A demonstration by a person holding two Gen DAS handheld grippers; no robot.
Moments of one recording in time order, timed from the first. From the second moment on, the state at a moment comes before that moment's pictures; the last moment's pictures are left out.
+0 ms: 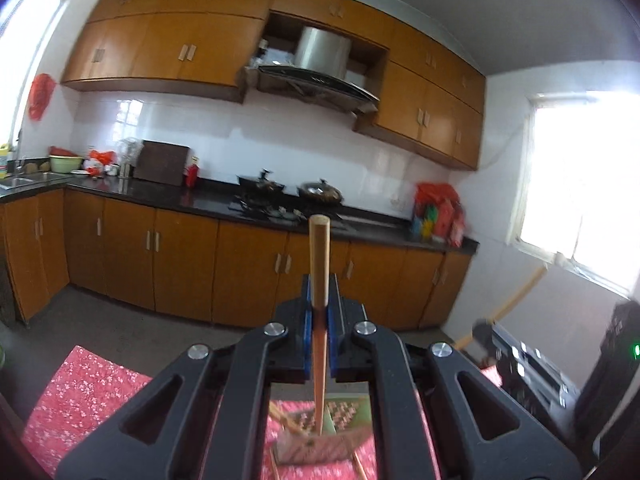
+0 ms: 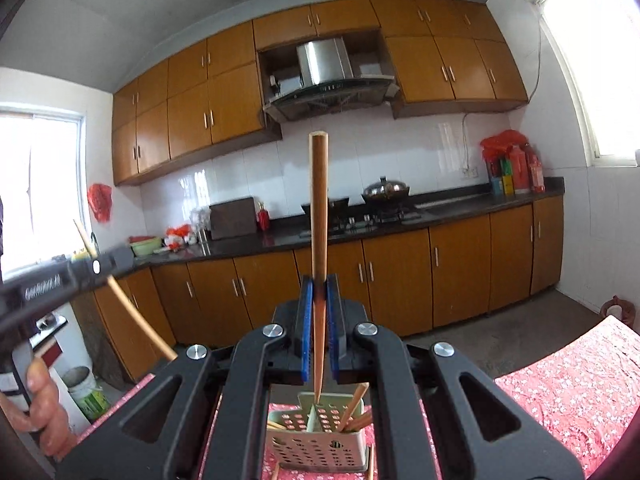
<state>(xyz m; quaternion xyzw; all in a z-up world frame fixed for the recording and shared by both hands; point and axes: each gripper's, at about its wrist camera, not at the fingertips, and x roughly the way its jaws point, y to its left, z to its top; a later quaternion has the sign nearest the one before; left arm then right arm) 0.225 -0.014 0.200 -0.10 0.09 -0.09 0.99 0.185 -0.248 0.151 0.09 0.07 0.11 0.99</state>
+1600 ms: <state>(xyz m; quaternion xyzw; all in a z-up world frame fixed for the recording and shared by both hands) 0.164 0.011 -0.051 -0.07 0.38 -0.07 0.92 0.162 -0.229 -0.082 0.03 0.44 0.09 0.89</state>
